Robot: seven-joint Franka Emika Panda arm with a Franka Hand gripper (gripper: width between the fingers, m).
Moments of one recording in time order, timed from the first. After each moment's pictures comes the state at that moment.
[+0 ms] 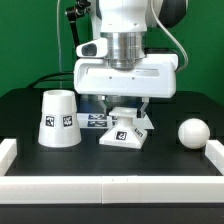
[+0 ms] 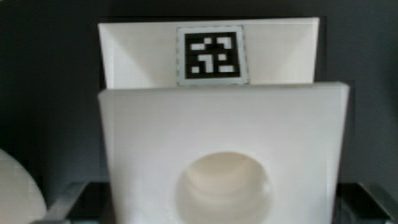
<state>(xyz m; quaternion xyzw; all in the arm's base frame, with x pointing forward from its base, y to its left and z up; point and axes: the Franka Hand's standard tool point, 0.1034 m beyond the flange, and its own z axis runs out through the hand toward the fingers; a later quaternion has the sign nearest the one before) 0.428 0.000 0.049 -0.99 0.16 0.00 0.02</state>
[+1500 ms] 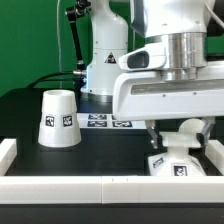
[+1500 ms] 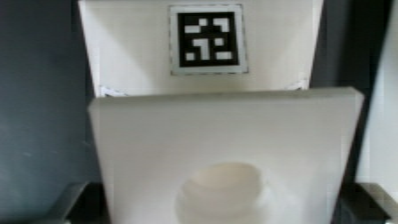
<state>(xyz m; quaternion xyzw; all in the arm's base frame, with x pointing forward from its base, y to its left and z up) 0.599 0.075 0.050 -0.99 0.05 -0.08 0.04</state>
